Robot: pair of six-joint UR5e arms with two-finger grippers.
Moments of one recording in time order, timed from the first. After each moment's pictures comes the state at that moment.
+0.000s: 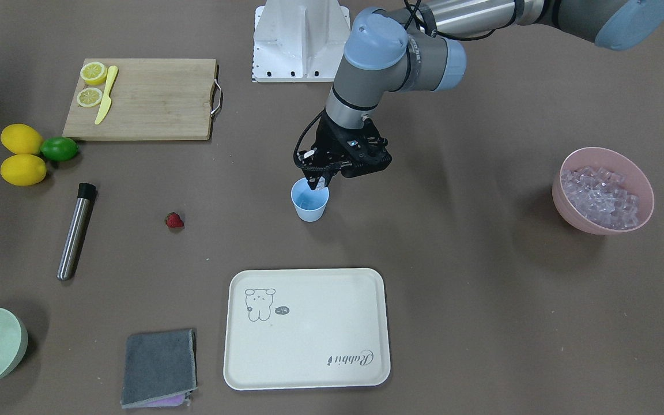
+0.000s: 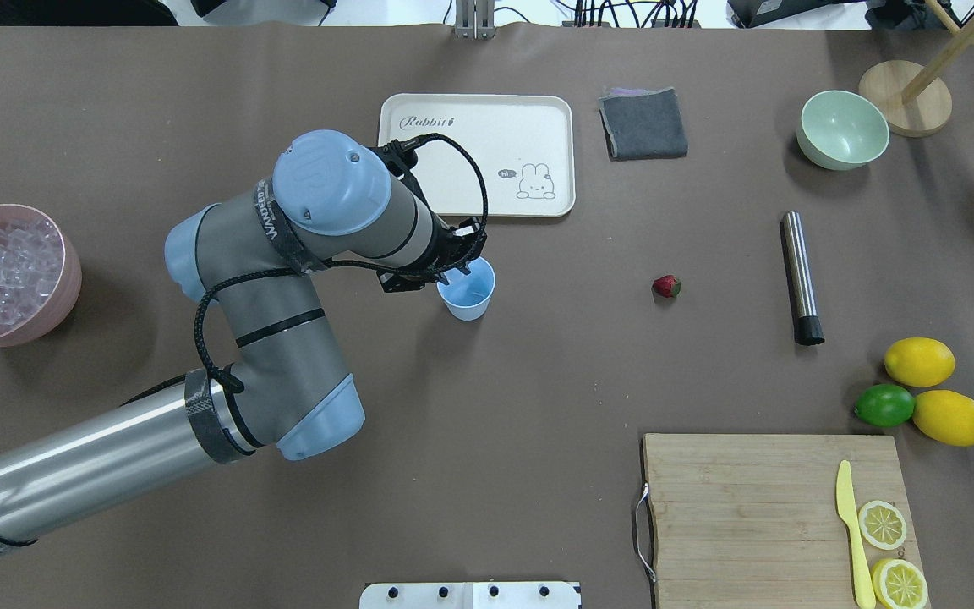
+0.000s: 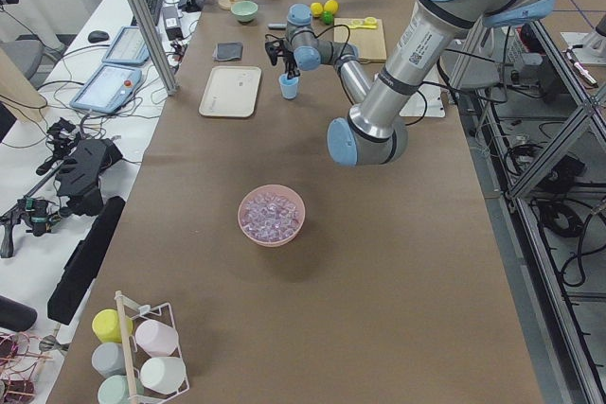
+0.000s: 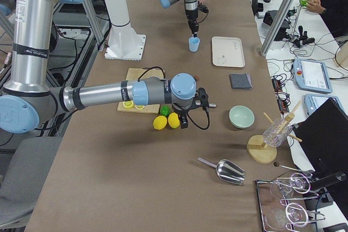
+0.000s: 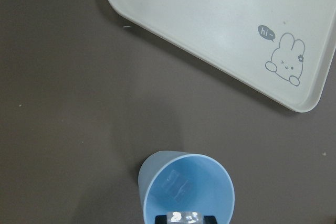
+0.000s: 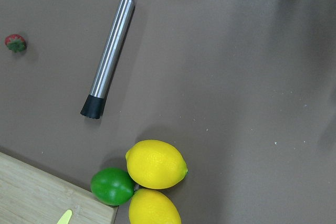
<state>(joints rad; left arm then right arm) -0.57 -2.33 -1.57 -1.87 -1.87 -1.68 1.49 -1.75 1.92 -1.64 2.58 -0.13</state>
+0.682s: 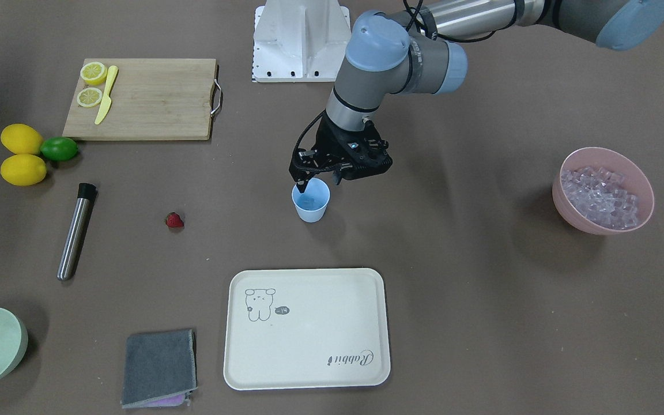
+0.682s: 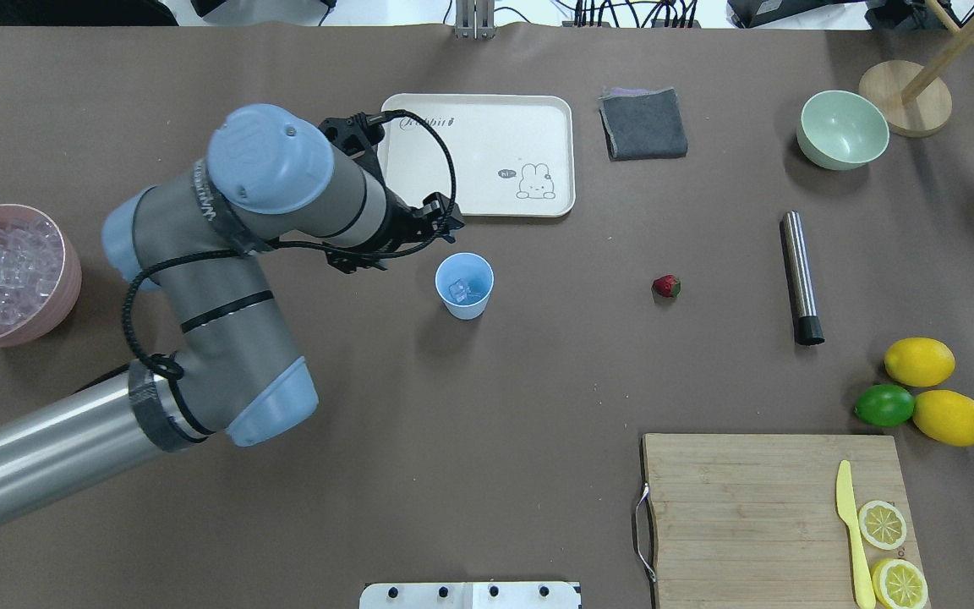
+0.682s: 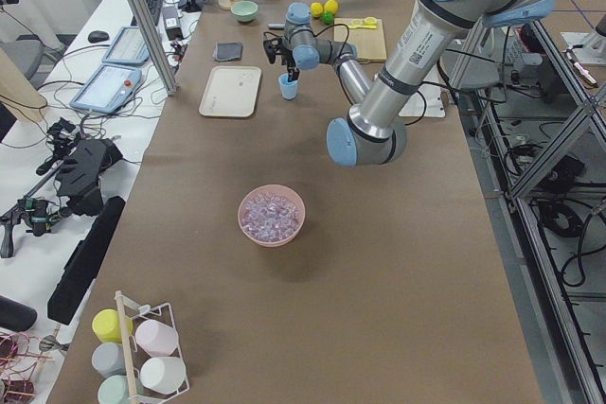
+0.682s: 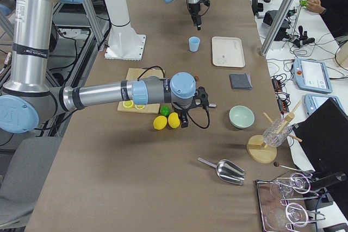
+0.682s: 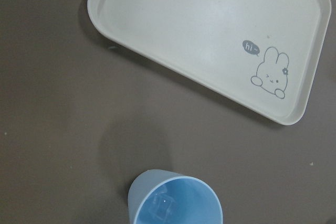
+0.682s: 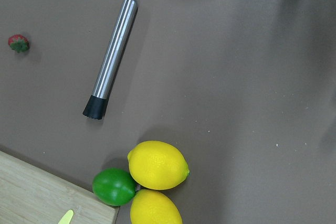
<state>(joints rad) -0.63 -2.22 -1.69 -1.85 -1.87 -1.45 1.49 -1.75 1.93 -1.62 2.59 -0.14</state>
